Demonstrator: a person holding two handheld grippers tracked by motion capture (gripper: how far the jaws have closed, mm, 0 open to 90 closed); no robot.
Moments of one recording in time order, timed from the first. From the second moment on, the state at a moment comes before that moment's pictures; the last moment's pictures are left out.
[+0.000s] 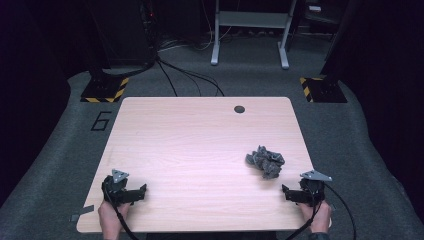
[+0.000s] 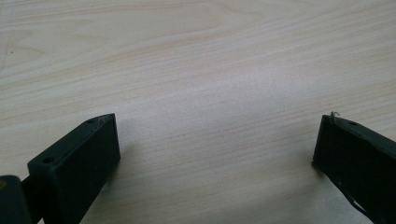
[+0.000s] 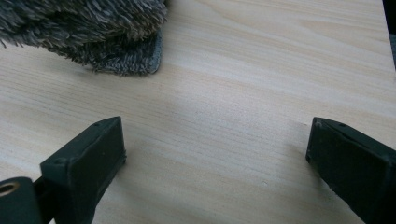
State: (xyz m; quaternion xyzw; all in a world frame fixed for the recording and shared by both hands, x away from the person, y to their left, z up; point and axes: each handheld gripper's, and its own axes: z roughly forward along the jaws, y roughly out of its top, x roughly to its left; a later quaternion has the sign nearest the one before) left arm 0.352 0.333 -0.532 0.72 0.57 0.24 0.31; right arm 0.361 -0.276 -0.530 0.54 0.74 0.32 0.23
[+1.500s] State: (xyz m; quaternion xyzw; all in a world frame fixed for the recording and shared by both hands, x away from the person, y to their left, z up) left arm 0.352 0.331 -0.532 0.72 0.57 0.26 0.30; right arm 0.360 -0.256 -0.487 0.50 0.76 0.37 0.19
